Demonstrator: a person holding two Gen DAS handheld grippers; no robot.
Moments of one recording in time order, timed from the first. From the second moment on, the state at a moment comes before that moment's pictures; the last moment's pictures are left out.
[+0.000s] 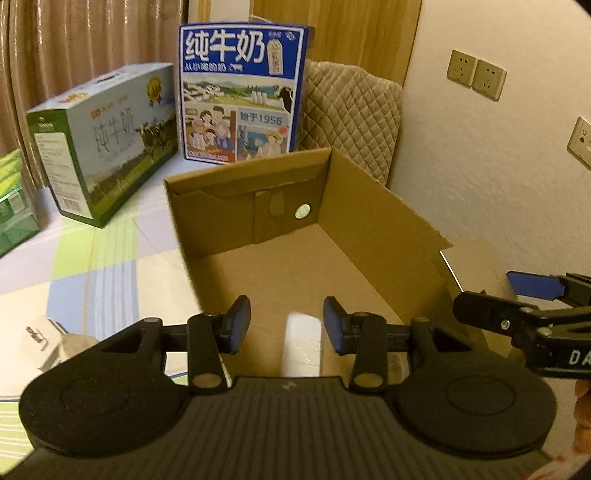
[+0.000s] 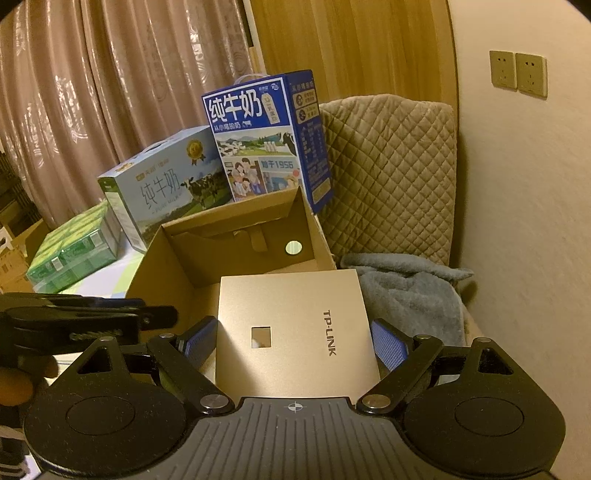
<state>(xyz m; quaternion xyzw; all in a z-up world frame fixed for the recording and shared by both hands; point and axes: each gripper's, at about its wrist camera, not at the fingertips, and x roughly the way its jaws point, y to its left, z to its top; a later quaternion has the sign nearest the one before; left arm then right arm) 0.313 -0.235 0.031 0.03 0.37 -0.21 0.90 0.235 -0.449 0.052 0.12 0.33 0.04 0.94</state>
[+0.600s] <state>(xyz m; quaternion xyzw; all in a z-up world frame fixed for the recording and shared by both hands) 0.287 -0.194 0.045 0.05 0.36 -0.20 0.91 0.245 -0.415 0.052 0.13 0.34 0.06 0.93</state>
